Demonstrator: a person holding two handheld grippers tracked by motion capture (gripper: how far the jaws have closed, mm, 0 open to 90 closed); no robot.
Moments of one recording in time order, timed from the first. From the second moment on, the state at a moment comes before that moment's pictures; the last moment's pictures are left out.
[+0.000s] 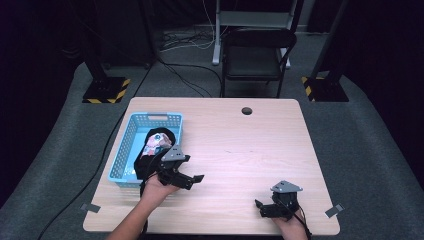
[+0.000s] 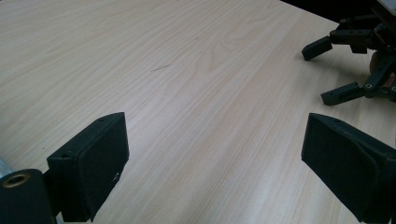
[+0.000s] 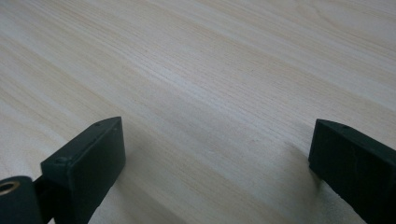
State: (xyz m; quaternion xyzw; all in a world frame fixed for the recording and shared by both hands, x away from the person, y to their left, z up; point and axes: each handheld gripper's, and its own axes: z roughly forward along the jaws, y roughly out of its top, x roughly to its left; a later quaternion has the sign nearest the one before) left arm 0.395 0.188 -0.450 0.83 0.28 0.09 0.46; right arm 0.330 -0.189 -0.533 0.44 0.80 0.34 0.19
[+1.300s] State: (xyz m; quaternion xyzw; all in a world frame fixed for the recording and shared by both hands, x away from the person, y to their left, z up) left arm 0.409 0.219 -0.447 0.81 0.32 0.12 0.47; right arm 0.330 -0.189 -0.533 0.44 0.80 0.34 0.19
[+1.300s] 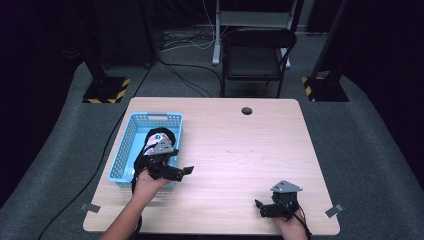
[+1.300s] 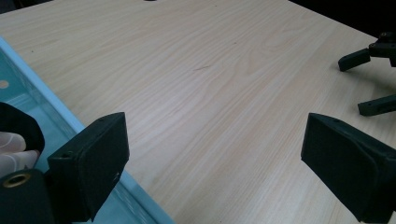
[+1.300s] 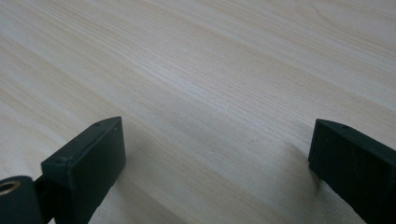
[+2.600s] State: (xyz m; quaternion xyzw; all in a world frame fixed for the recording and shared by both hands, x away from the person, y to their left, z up) left arm 0.428 0.242 -0.446 0.80 0.37 0.15 0.45; right arm 0.330 -0.189 -0.533 0.45 0.80 0.34 0.20
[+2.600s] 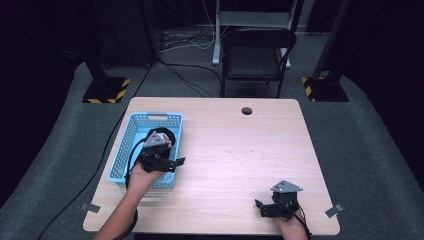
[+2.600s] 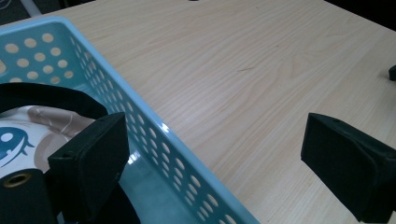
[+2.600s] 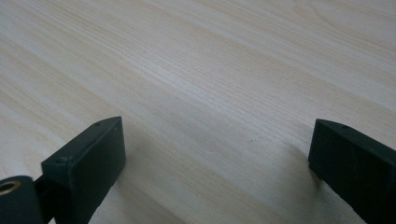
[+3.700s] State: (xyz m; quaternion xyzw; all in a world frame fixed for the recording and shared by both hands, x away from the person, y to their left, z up) left arm 0.444 0.274 -0.449 0.77 0.43 0.16 0.44; right arm 0.330 -0.189 -0.533 0.45 0.80 0.34 0.20
